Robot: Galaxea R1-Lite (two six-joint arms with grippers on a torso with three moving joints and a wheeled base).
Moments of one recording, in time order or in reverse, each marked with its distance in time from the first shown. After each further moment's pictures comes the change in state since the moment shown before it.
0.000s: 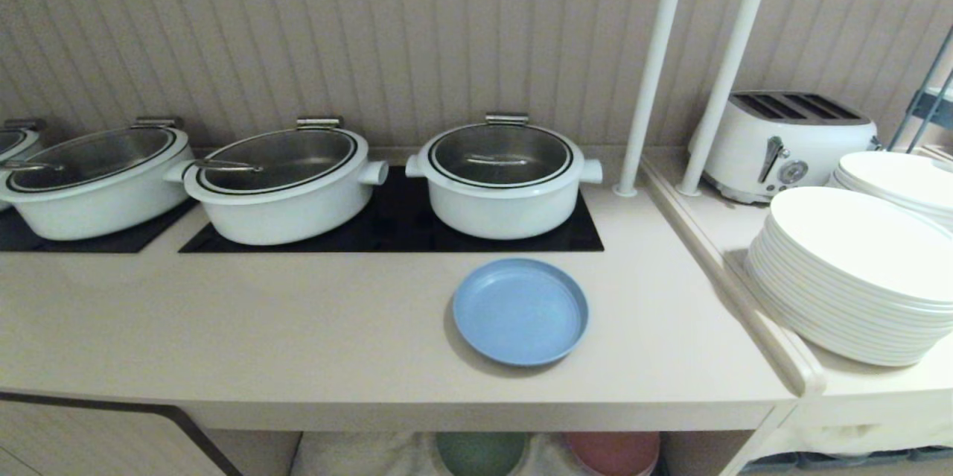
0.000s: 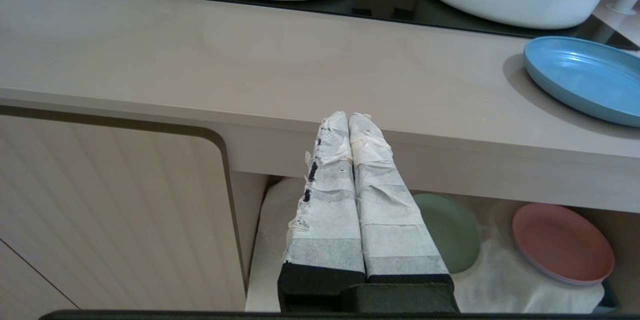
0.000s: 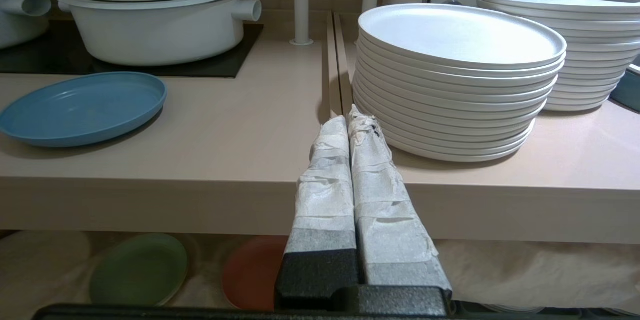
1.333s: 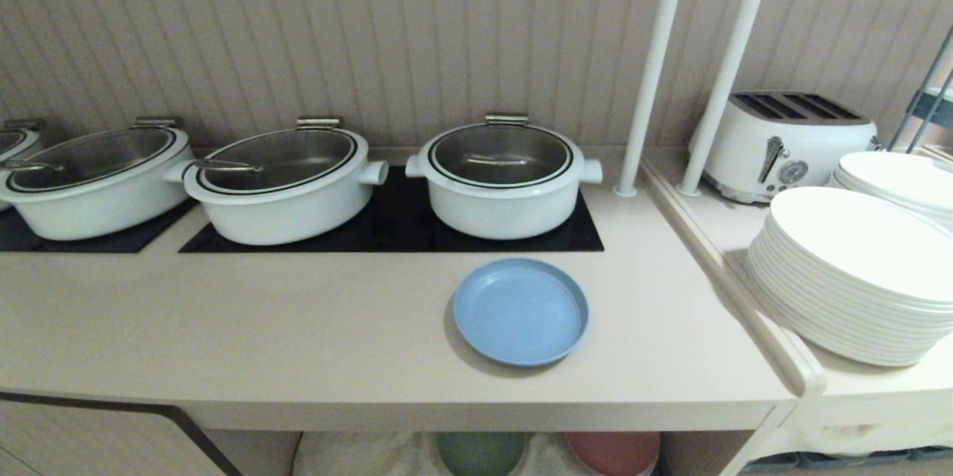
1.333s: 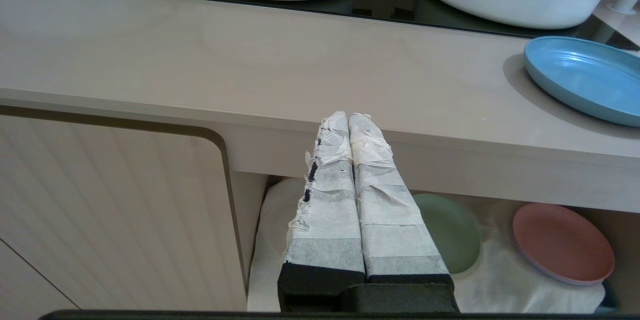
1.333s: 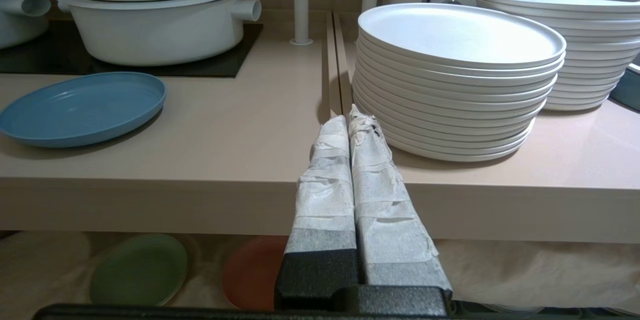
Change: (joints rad) left arm 0.000 0.000 0.000 0.000 0.000 0.001; right arm 0.000 0.000 0.000 0.000 -0.001 0.000
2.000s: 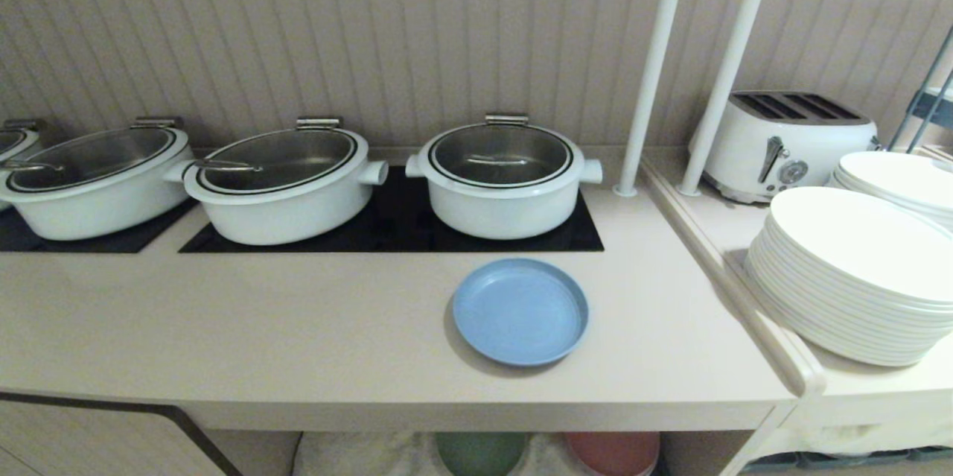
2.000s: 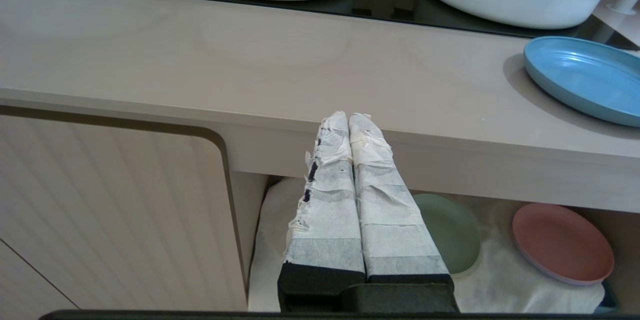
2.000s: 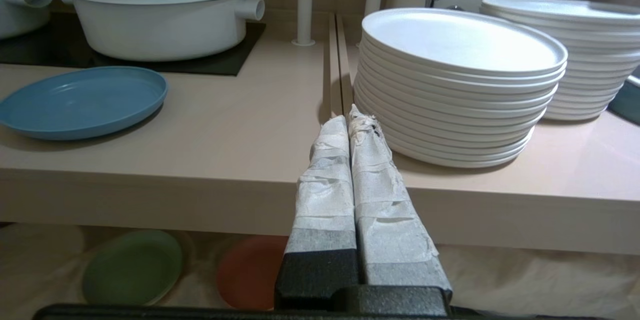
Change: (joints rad) left arm 0.000 0.000 0.000 0.000 0.000 -0.001; right arm 0.000 0.003 0.000 -0.006 0.015 -0.032
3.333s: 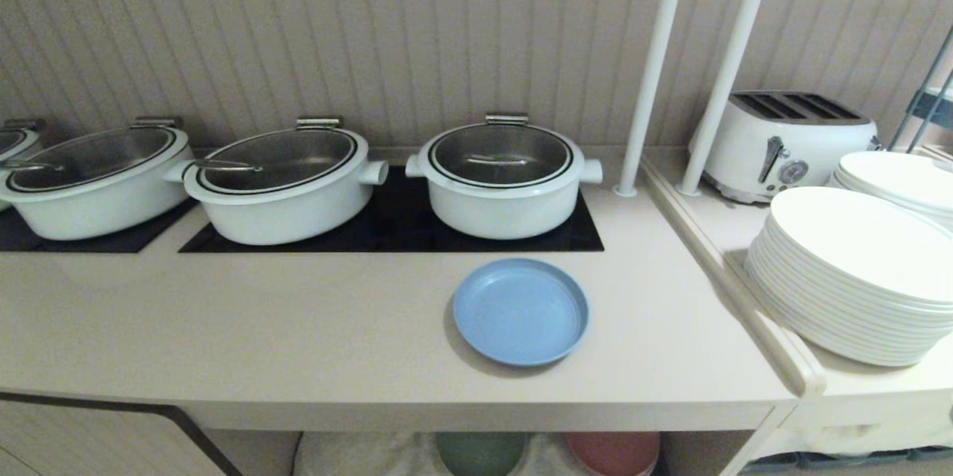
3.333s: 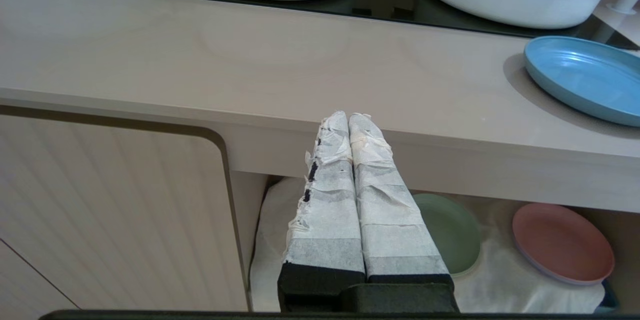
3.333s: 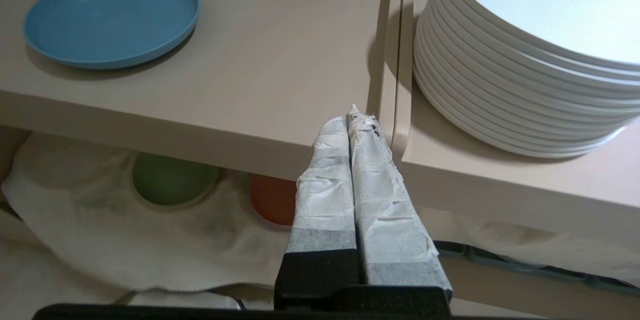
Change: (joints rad) left arm 0.000 0.000 0.001 0.000 0.000 0.000; right arm -0.062 0.574 -0.200 -0.017 0.201 -0.067
